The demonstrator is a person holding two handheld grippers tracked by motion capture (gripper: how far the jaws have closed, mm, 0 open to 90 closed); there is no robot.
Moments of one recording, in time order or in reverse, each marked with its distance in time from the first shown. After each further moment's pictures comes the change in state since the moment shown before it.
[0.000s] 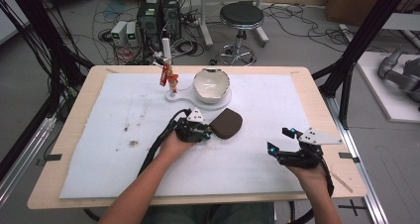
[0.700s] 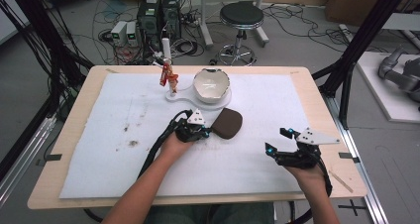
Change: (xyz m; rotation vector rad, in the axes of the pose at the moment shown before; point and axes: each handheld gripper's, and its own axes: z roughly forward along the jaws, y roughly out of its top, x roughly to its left) left arm -0.001 0.001 -0.003 -0.010 -0.009 0.062; right arm 0.004 0.001 0.003 0.007 0.013 -0.004
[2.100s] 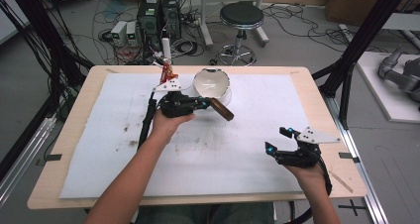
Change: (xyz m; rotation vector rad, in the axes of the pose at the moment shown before) left arm 0.041 0.048 -0.073 -0.483 -0.175 -0.240; right arm -0.003 0.001 0.001 -0.009 0.014 0.012
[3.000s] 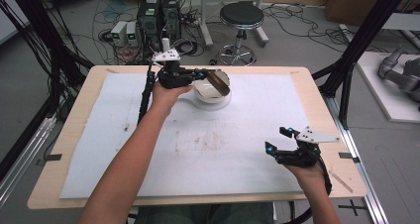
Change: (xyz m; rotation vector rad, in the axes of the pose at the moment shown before) left arm 0.049 0.051 0.011 0.006 0.104 0.012; right arm -0.001 0.000 0.002 0.008 -0.006 -0.005
